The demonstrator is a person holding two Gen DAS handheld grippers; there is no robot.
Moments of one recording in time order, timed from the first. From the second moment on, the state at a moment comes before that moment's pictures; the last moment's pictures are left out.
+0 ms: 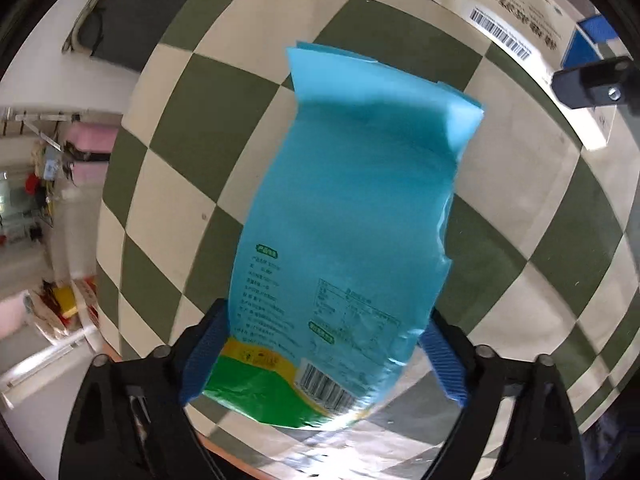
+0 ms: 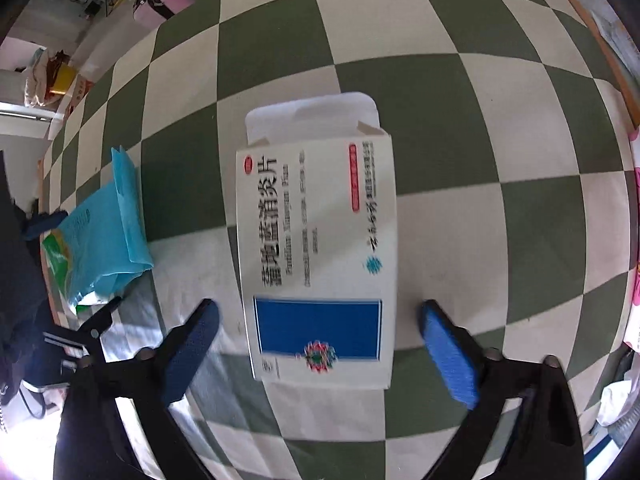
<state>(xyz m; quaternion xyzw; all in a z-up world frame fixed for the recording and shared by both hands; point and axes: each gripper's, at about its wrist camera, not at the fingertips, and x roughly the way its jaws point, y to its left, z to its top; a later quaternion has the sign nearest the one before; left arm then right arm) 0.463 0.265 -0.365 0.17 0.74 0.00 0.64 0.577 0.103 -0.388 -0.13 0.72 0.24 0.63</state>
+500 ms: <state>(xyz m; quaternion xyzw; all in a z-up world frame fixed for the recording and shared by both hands) 0.379 0.256 -0.347 -0.34 0.70 0.20 0.59 0.523 0.049 -0.372 -0.16 0.73 0.22 0.63</state>
